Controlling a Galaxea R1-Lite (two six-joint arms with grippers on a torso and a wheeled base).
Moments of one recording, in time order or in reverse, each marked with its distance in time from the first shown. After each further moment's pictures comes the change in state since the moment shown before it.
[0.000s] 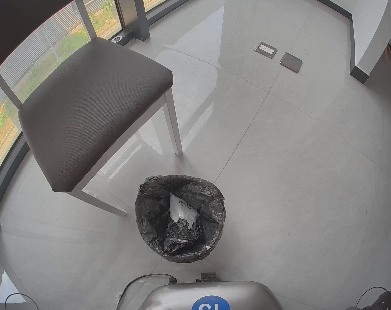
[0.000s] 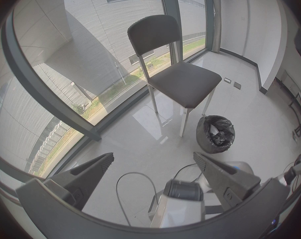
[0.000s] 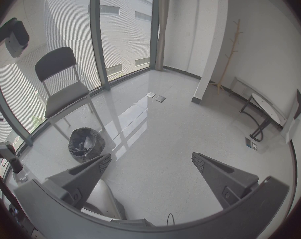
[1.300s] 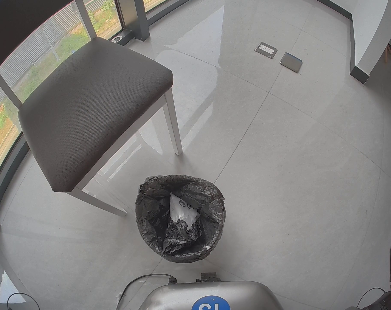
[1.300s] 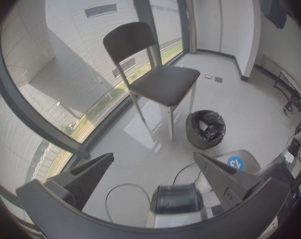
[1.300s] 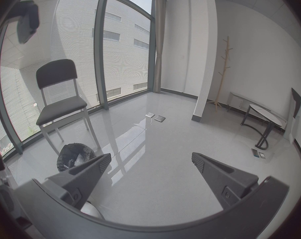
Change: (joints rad) left arm 0.041 -0.191 0.230 -0.150 -0.151 0.205; right arm -0.163 -0.133 0.618 -0.758 0.172 -0.032
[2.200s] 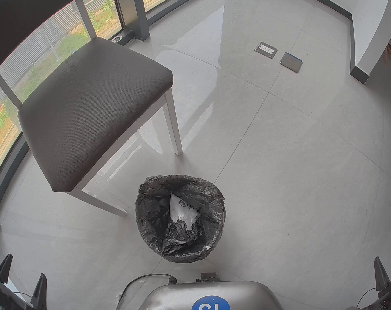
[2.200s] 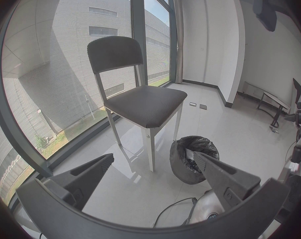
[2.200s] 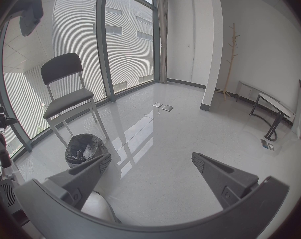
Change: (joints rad) left arm 0.000 0.003 0.819 -1.146 -0.218 -0.051; right arm 0.009 -0.003 0.110 -0.016 0.067 0.040
